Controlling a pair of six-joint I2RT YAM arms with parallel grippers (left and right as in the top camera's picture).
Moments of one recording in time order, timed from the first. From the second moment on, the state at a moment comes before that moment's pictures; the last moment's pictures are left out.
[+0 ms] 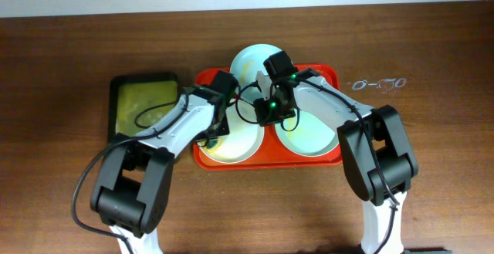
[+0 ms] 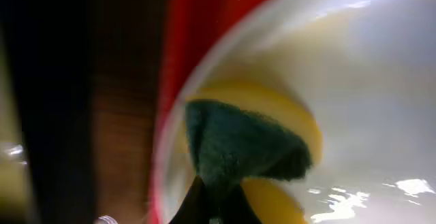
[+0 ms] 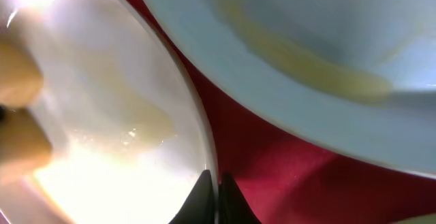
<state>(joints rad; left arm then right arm) -0.42 1.96 1.31 -0.87 -0.22 -0.61 0.41 2.13 1.49 -0.70 -0.37 0.13</state>
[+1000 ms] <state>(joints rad) 0.11 1.50 1.37 -0.99 -0.35 -0.61 0.98 2.06 1.96 -1.03 1.22 -0.58</state>
